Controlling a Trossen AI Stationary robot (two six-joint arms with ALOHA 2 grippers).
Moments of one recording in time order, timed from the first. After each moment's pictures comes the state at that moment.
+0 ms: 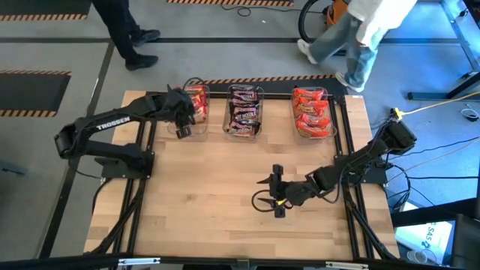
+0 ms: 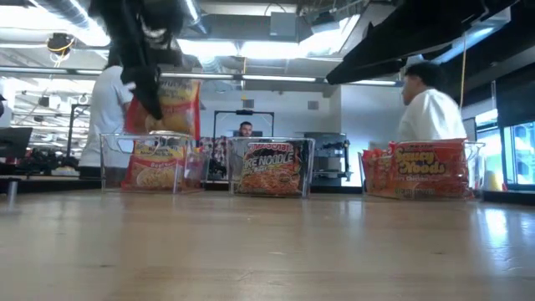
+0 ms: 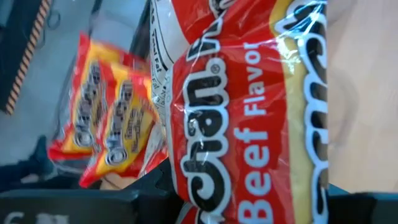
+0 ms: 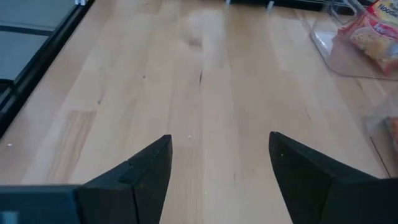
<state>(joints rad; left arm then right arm) 0.54 1.13 0.92 -0.81 -0.23 0.27 0.50 1.52 0.81 0.13 0.44 0.18</state>
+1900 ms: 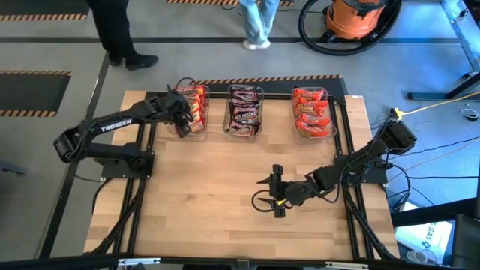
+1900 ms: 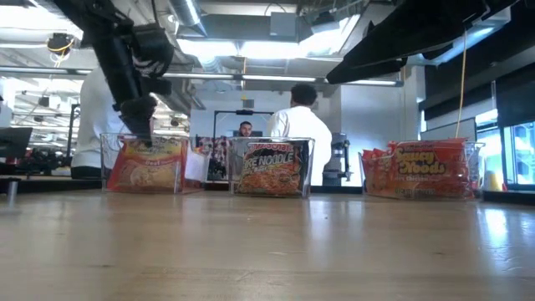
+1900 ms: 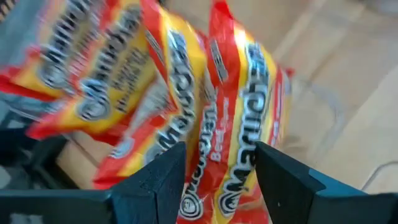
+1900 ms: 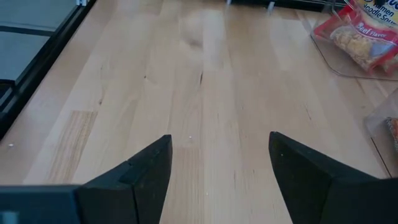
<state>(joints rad) 0.69 1.11 0.71 -0.63 -0.18 0.14 0.50 1.52 0.81 0.13 0.43 0.18</state>
